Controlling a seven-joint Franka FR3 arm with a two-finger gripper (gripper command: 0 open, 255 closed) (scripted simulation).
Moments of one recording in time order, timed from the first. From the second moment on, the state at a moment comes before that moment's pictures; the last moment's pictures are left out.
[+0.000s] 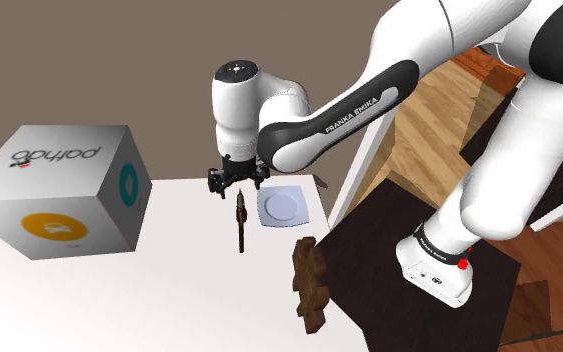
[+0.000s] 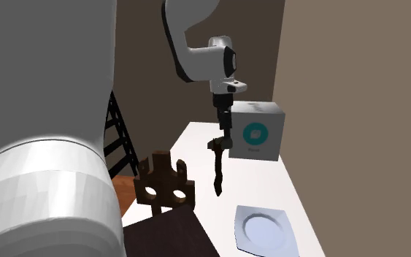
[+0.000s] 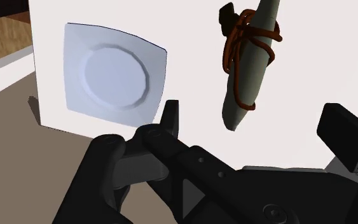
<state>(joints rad) 0.13 0.20 0.57 -2.10 -0.25 2.27 1.23</state>
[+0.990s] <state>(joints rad) 0.15 0.27 0.55 -2.11 -0.31 2.33 1.28</state>
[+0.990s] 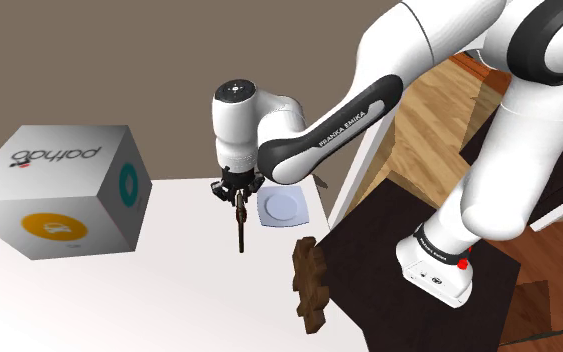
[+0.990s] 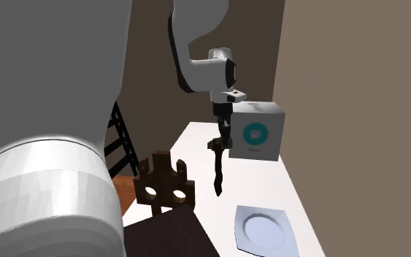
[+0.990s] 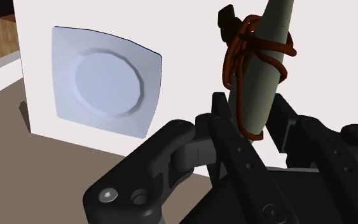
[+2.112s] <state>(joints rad) 0.12 0.15 0.59 -2.05 -0.20 2.18 1.20</state>
